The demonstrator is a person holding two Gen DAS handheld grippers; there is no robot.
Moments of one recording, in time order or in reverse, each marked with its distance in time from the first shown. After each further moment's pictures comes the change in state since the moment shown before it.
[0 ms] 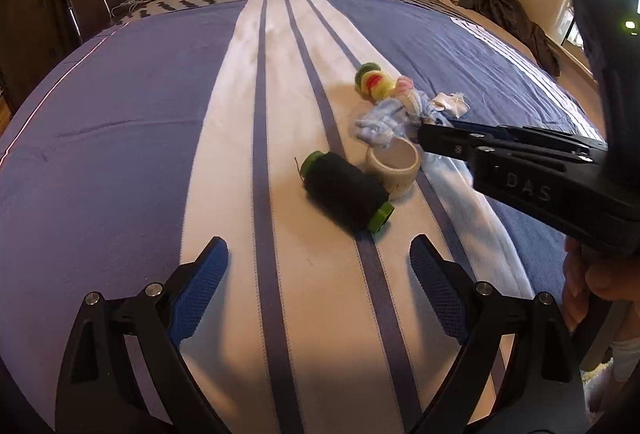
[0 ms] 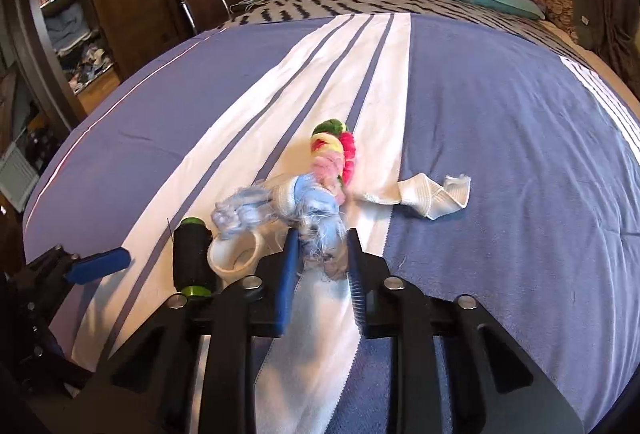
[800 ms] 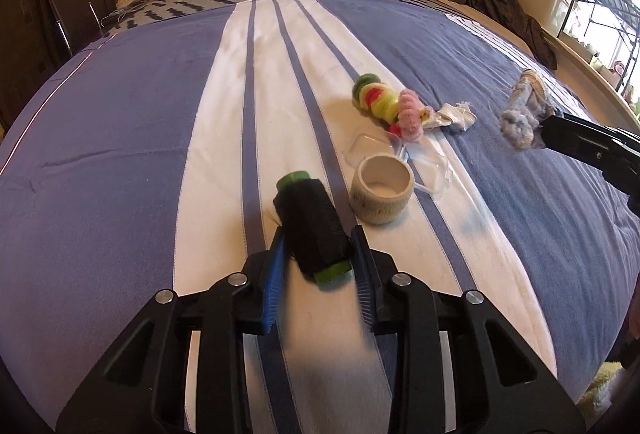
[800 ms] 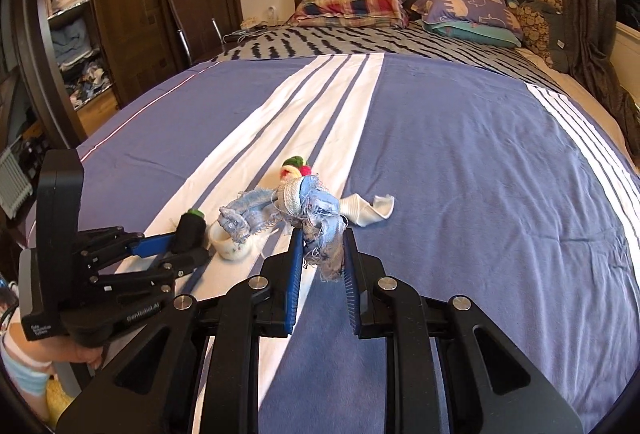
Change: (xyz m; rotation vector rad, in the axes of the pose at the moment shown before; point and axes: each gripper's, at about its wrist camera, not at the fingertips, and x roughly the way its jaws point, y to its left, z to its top) left arm 0.013 -0.003 0.016 0.045 -0.006 -0.009; right arm -0.066 -0.023 -0.007 -0.009 -0.108 -0.050
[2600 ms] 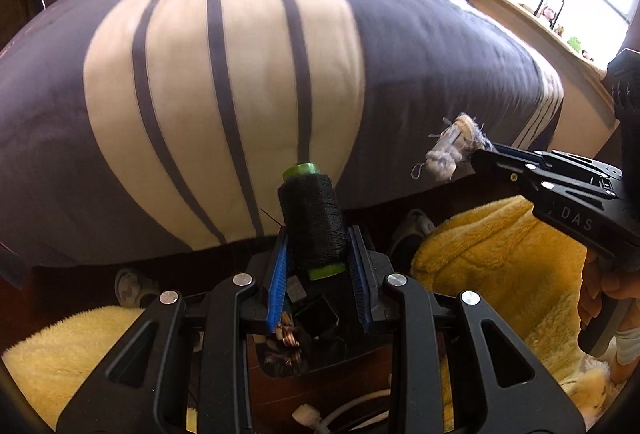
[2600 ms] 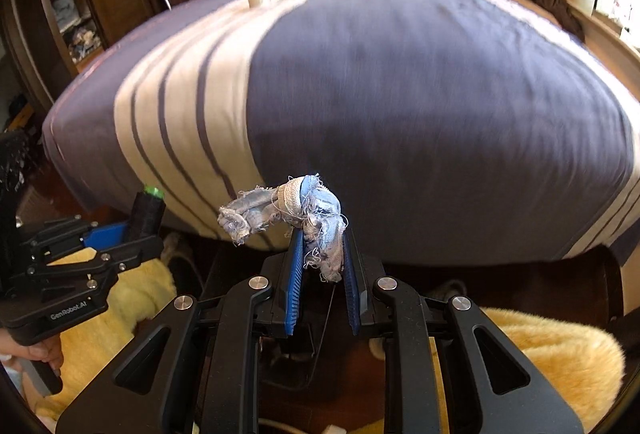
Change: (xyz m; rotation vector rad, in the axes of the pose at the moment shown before) left arm -0.133 -0.106 -0.290 0.051 0.103 -0.181; right arm -0.146 0.031 -0.295 0.121 0.169 -0.087
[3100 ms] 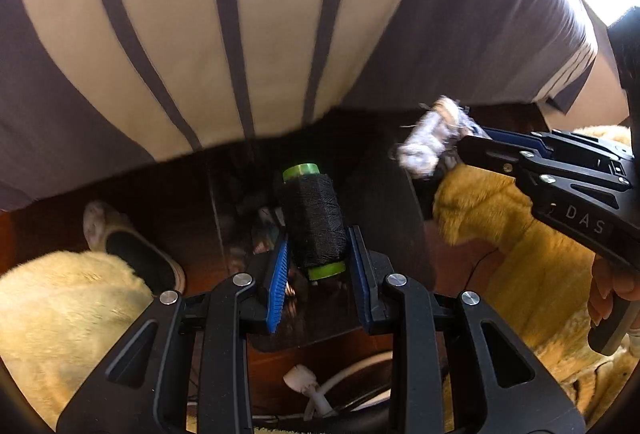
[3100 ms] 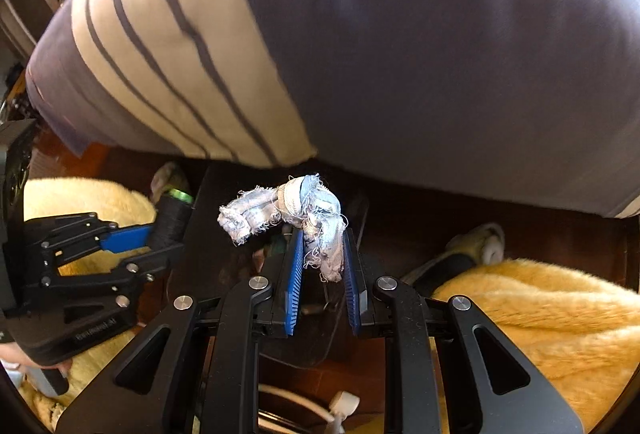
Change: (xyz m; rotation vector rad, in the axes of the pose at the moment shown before) left arm 0.097 0.020 -0.053 -0.047 0.264 -0.033; right arm 0.097 0.015 -0.046 -0.015 0.269 0.051
